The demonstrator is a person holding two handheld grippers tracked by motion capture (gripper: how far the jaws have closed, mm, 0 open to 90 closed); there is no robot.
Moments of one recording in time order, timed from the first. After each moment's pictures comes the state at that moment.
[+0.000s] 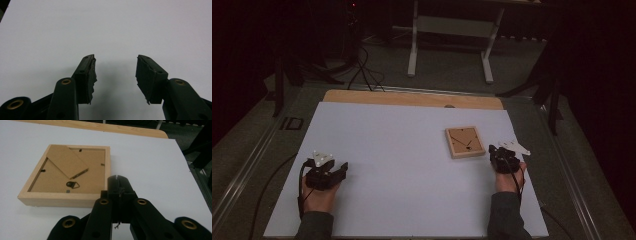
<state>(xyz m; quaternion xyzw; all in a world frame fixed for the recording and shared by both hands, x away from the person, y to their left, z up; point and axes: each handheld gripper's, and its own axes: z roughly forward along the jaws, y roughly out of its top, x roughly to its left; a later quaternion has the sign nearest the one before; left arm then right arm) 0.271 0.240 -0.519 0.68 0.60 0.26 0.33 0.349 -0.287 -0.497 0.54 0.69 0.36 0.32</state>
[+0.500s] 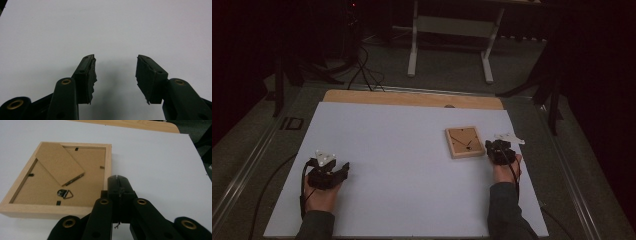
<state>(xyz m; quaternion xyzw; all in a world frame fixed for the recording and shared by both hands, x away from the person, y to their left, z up) 0.274 0.234 -0.521 0.69 0.59 0.26 0.32 0.383 -0.286 -0.505 0.55 0.70 0.35 0.29</state>
